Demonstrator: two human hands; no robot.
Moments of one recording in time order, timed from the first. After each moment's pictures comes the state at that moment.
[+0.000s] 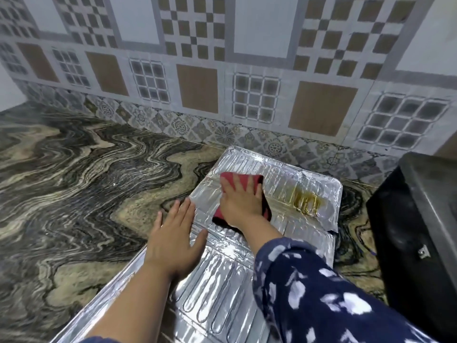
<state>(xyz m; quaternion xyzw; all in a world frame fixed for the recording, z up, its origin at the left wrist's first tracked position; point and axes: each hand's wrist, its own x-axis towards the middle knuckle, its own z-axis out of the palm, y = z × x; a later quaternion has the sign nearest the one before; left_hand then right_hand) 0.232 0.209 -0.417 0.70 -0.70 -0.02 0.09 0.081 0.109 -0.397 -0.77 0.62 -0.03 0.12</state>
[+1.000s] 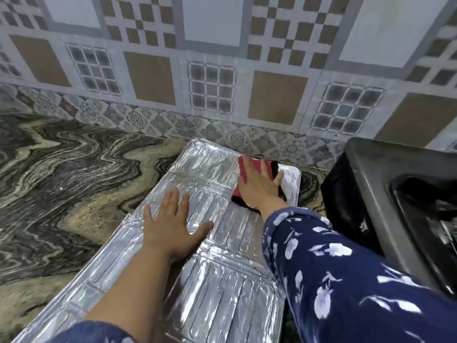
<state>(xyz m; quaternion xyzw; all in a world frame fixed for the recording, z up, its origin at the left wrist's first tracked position) 0.176 0.180 -0.413 0.69 -0.72 -0.08 0.01 -0.031 0.088 -0.395 -0.70 0.70 -0.07 0.13</state>
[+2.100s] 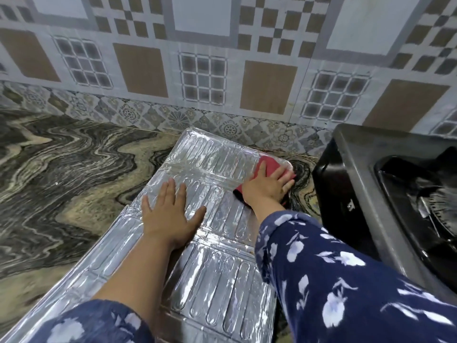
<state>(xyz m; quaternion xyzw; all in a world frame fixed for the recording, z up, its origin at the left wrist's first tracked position) 0.173 0.180 -0.413 0.69 -0.72 -0.07 0.02 -0.027 0.119 -0.396 -0.50 0.86 -0.05 0.11</state>
